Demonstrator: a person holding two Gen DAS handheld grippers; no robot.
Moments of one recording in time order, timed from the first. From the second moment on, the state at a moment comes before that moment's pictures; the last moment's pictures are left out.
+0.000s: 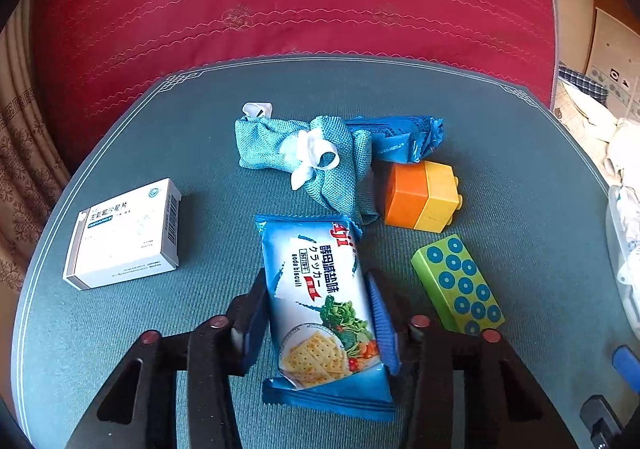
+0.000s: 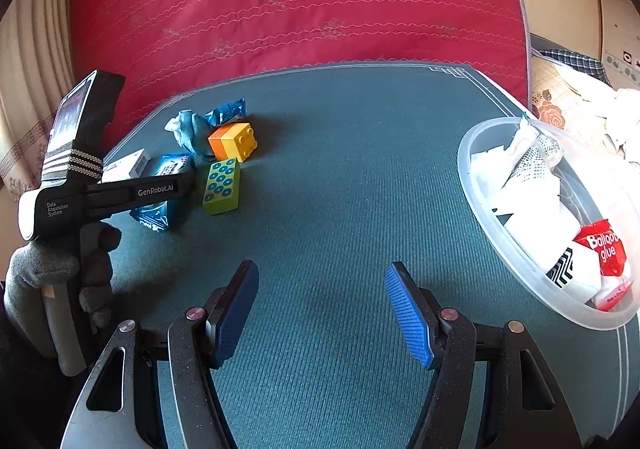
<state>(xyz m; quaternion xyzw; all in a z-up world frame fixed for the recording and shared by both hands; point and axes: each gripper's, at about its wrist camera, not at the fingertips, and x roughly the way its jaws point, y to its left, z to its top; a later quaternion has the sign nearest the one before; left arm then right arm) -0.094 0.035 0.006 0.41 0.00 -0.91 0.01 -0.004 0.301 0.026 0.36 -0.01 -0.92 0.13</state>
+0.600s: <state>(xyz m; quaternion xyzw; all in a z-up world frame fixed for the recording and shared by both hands) -0.079 0.008 0.040 0.37 0.03 -0.93 0.02 -0.040 0.240 0.034 0.38 0.02 -0.90 0.20</state>
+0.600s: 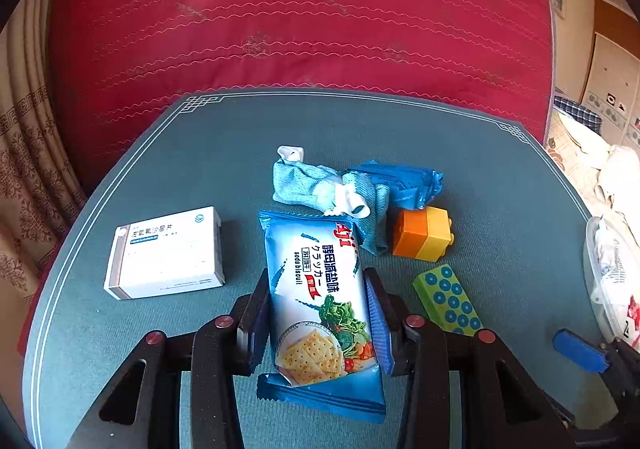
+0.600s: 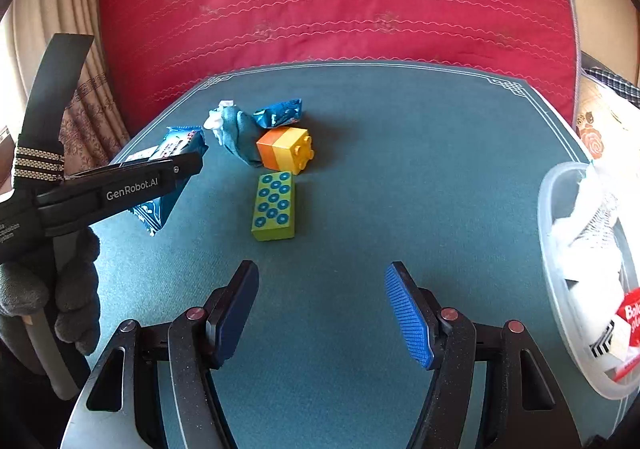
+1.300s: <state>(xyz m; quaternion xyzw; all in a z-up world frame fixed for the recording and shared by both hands) -0.079 -0.027 0.043 0.37 0.07 -0.92 0.05 -0.061 0.183 0.018 0.41 -0.01 -0.86 0.30</state>
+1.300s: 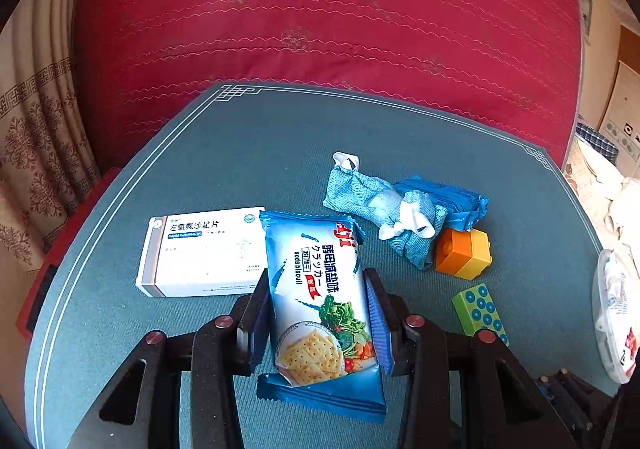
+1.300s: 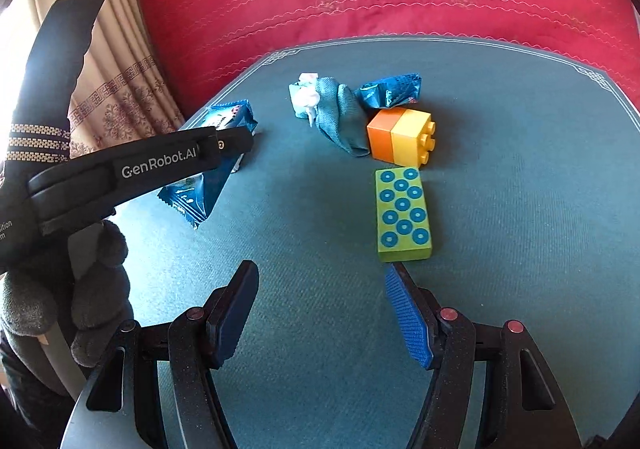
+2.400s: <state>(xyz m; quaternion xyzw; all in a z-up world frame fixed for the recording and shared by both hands) -0.082 -0.028 0.032 0.40 0.08 -0.91 0.04 -0.115 0.158 0.017 0.38 0.11 -0.90 0.18</state>
